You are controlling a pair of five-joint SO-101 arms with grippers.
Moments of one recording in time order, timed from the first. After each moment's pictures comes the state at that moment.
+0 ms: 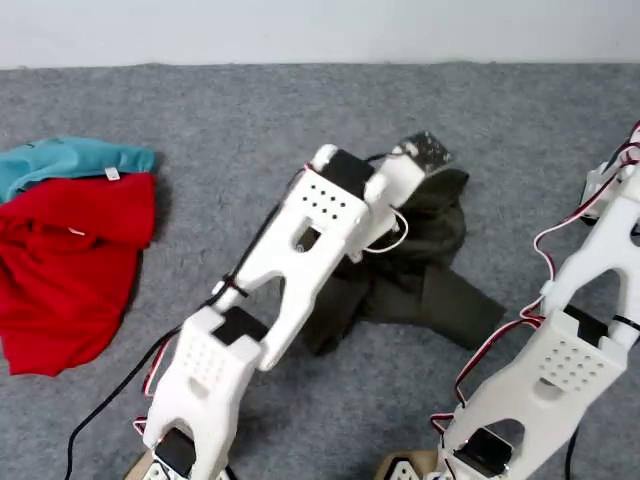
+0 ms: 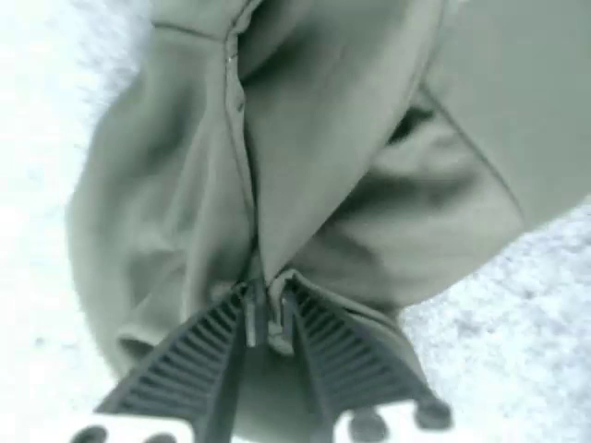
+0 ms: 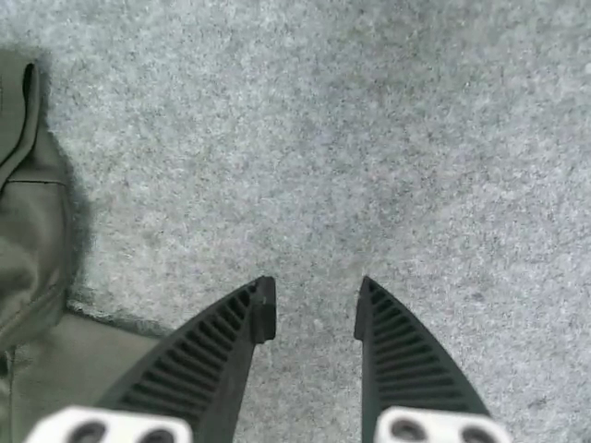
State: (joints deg) left arm 31.6 35.5 -41.3 99.5 -8.7; right arm 30.6 33.5 -53.5 100.7 13.6
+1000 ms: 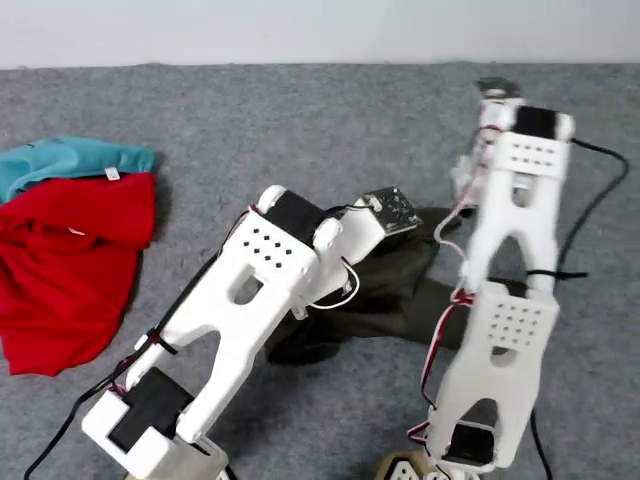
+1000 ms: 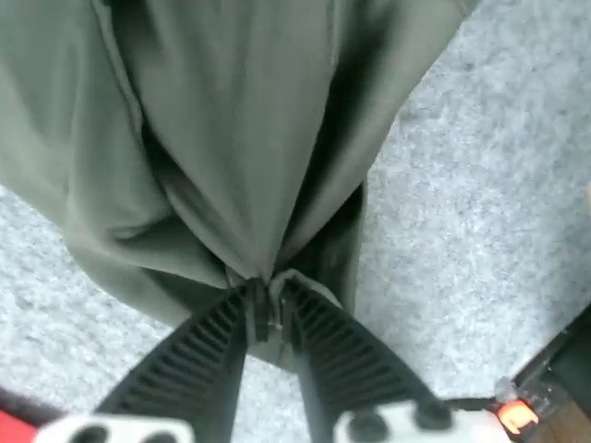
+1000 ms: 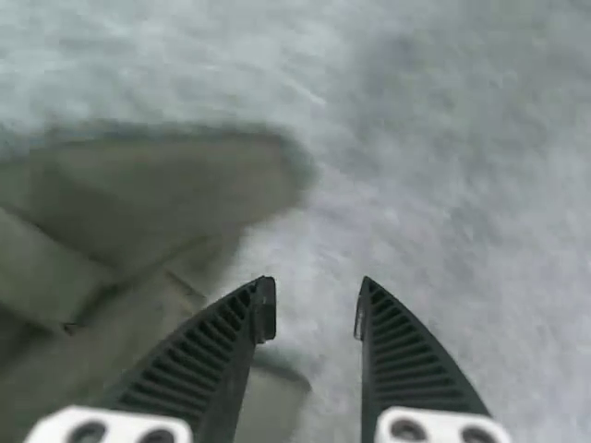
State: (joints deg) left arm 31.6 1.4 2.6 99.5 -15.7; right arm 6.2 45.5 -53.5 98.2 13.6
